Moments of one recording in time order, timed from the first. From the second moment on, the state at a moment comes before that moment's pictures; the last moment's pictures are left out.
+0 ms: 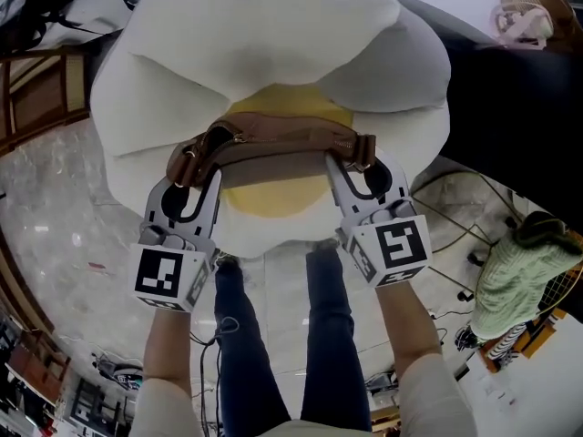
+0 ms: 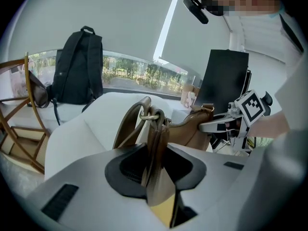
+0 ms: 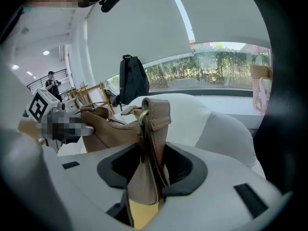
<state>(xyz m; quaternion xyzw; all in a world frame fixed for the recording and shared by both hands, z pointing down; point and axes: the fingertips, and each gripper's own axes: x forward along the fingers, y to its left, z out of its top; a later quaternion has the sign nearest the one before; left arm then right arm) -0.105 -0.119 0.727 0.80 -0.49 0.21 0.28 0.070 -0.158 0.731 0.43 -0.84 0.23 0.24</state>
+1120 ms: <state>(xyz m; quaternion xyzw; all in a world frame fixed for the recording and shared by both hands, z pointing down) -0.095 -0.127 0.840 0.77 -0.50 0.25 0.31 0.080 -0.169 0.845 0.40 -0.84 0.24 0.28</state>
